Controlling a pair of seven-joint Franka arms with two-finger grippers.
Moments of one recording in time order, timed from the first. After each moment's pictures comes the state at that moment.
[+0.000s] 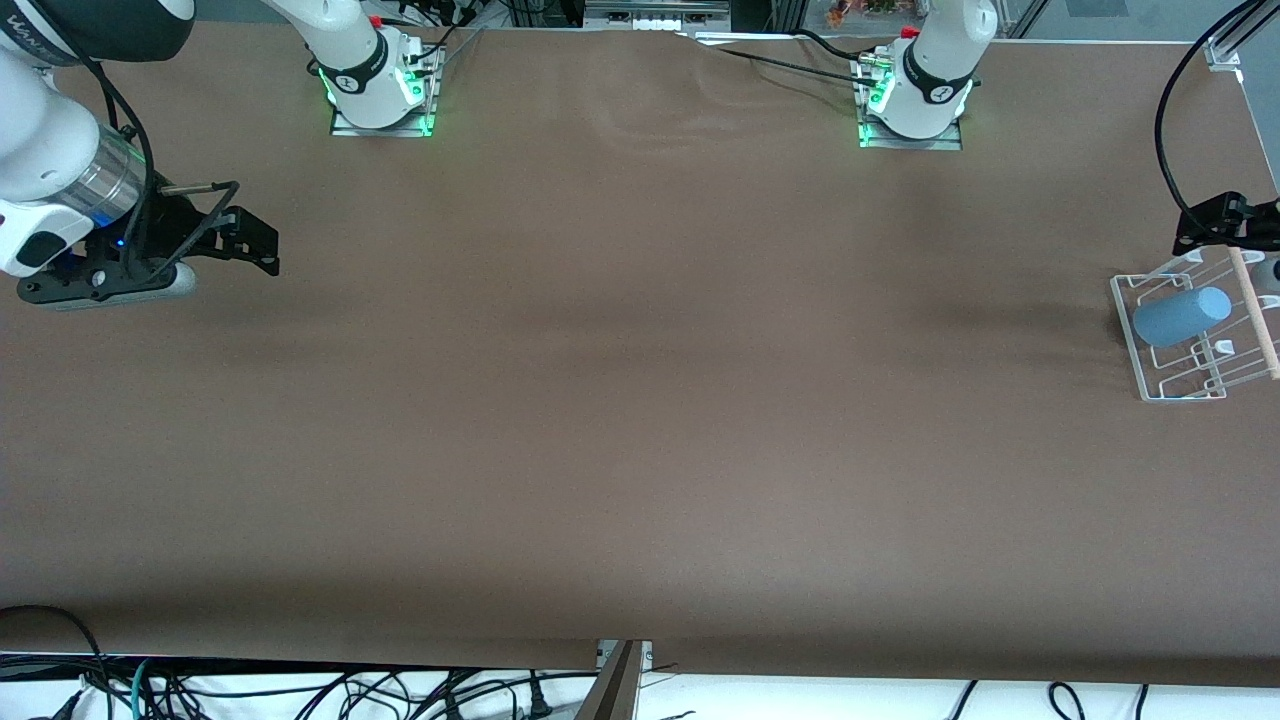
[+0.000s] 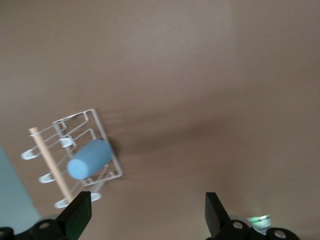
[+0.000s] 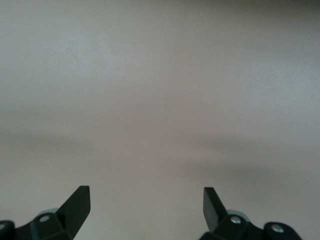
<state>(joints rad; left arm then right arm) 0.04 0.10 0.10 -1.52 0.08 1.48 0.37 0.18 0.09 -0.03 -1.57 0.01 1.63 0.02</state>
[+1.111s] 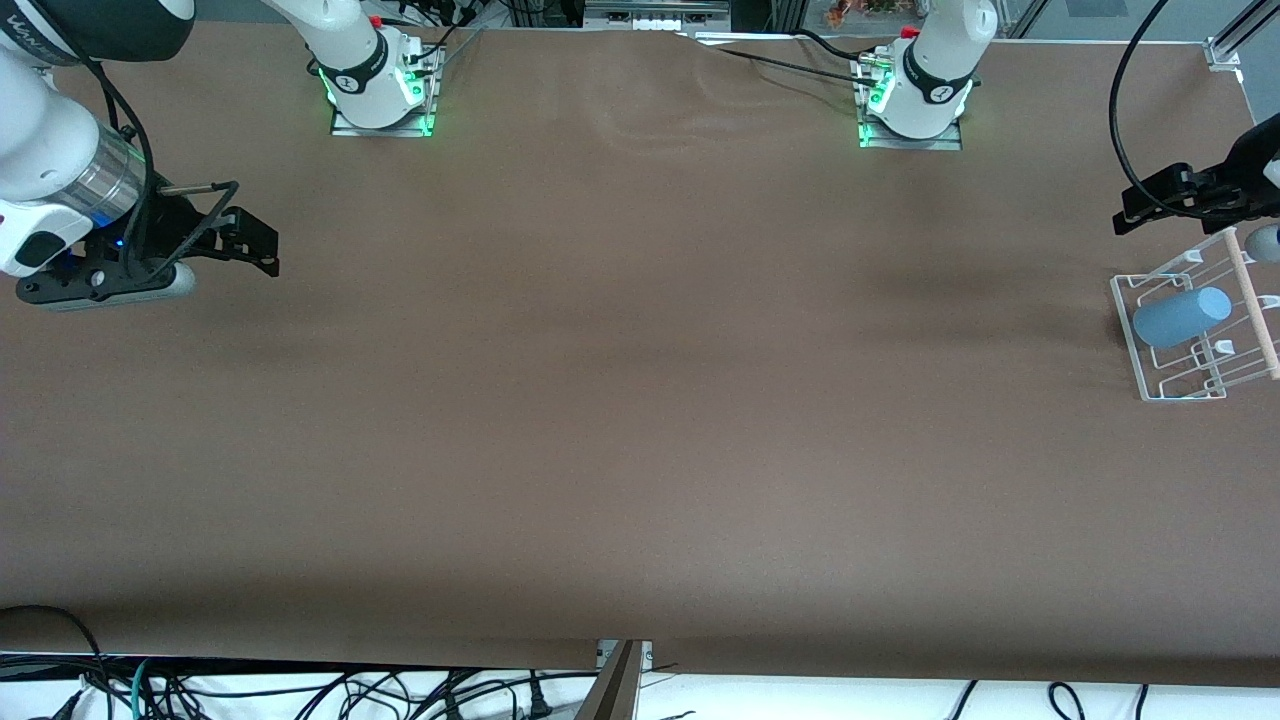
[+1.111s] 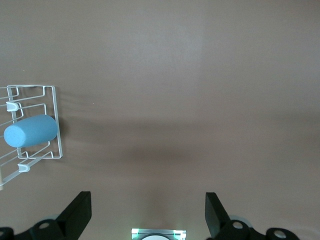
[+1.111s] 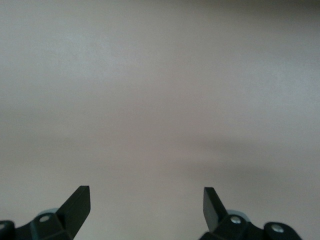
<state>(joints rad) 0.04 0.03 0.00 -1.51 -0.02 1.41 -0.01 0.18 0.09 -0.03 -1.57 0.01 1.64 0.02</state>
